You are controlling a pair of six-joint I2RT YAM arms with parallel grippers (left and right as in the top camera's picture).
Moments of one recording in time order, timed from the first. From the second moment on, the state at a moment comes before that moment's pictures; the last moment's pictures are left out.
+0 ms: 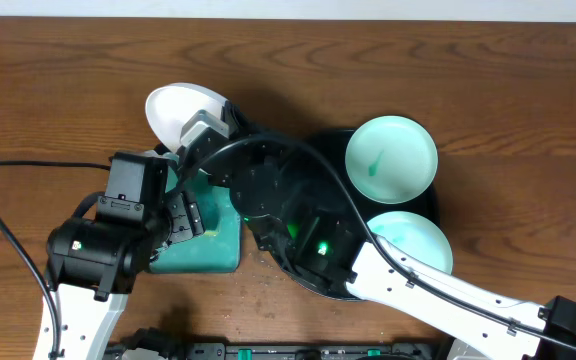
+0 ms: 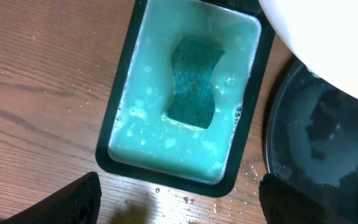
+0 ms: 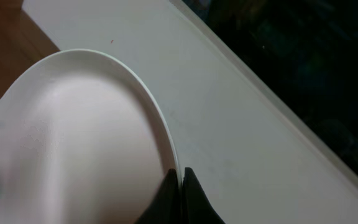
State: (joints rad) left arm -0.22 1.02 1.12 -1.24 -0.11 -0.46; right arm 1.09 1.55 1.31 0.11 0.71 -0.55
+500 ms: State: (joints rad) left arm -0.22 1.02 1.12 -1.24 -0.11 -0.46; right arm 0.91 1.56 1.32 -0.31 0.55 0.09
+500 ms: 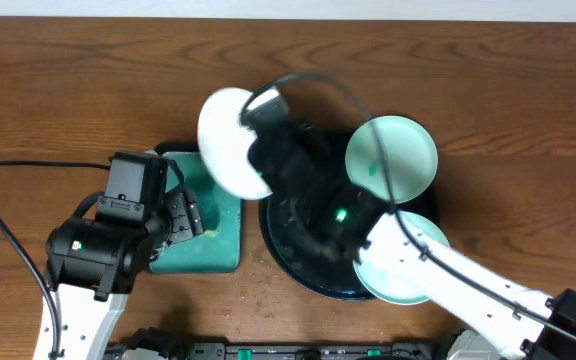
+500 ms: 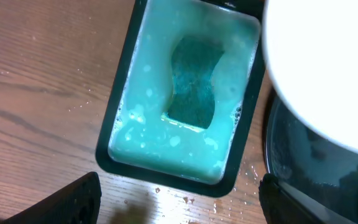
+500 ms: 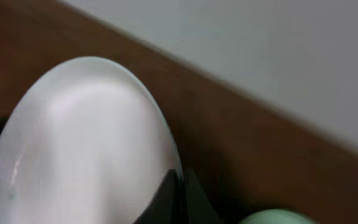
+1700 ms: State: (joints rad) left arm -0.22 1.02 1.12 -1.24 -0.11 -0.46; right arm -0.68 1.79 1.23 -0.95 -0.07 0.49
